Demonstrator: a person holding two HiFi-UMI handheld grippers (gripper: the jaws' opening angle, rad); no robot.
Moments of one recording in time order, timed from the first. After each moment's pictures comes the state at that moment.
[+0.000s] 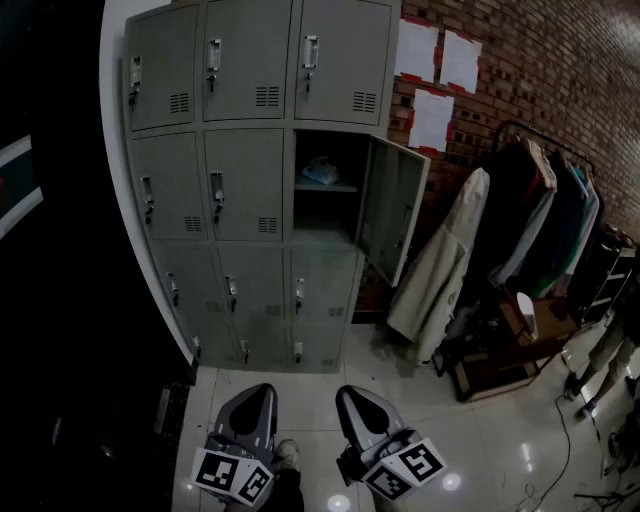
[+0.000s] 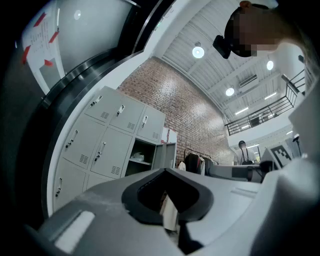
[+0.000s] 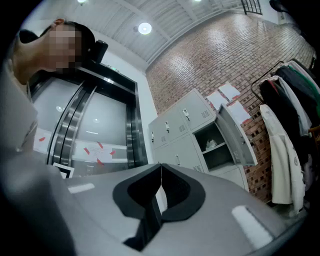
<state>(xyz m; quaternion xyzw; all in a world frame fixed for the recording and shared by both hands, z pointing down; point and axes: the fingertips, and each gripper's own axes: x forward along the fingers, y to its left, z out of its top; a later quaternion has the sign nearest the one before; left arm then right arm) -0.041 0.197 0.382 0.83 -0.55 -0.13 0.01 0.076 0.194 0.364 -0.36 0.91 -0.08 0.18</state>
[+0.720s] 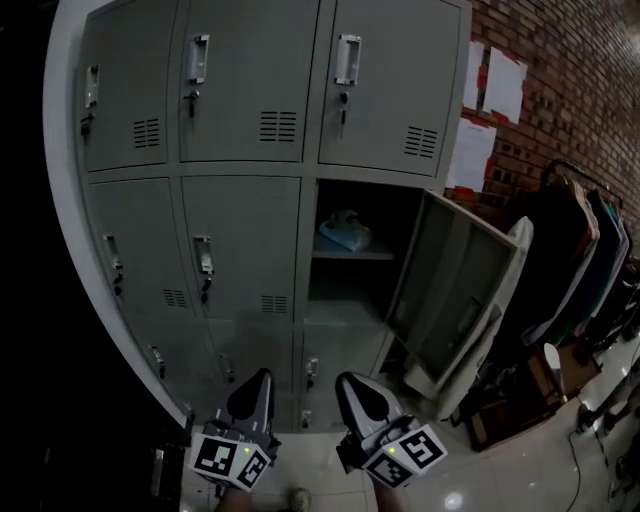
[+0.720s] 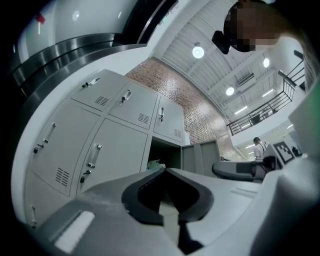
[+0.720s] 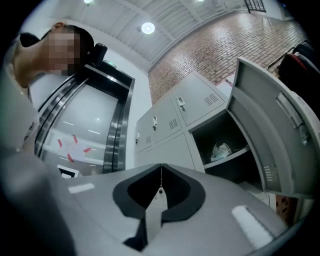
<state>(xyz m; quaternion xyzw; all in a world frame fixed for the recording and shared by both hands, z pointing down) -0.137 -0.149 0.331 0.83 -0.53 -0.15 -0.04 -0.016 -0.139 0.310 -0.36 0.91 -0.03 0.20</state>
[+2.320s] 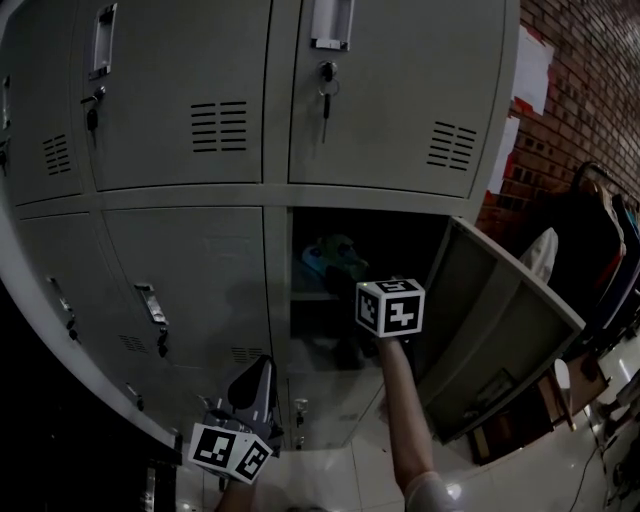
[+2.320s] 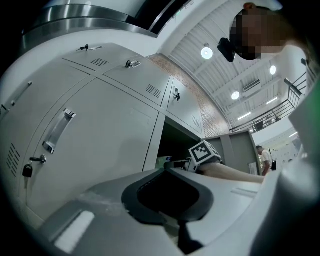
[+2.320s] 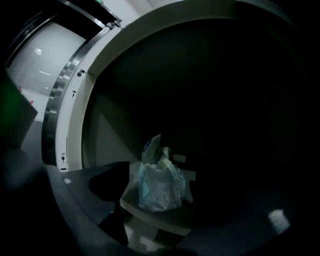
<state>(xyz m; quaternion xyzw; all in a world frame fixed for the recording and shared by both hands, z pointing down) -0.107 -0.355 0.323 0.84 -0.51 -0.17 0.00 0.029 -0.558 0.281 -0.50 0.86 -0.03 -0.05</state>
